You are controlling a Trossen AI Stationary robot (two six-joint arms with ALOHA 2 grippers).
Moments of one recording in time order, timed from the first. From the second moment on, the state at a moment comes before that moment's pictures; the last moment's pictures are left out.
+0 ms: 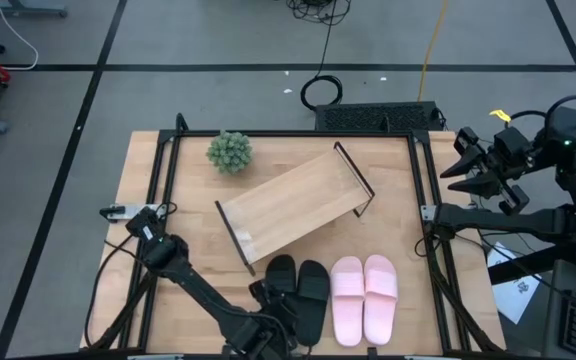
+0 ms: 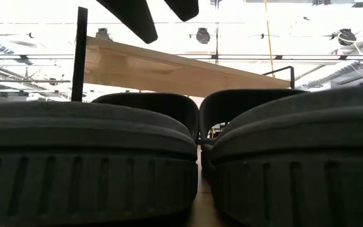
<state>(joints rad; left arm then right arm) -0.68 2.37 2.23 -1.29 -0.63 -1.04 -0.37 0.68 1.46 -0.83 -0.68 0.19</state>
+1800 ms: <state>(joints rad) -0.62 2.44 2.14 -1.28 -0.58 -1.11 -0.37 0.68 1.46 -0.84 -0.69 0.09</state>
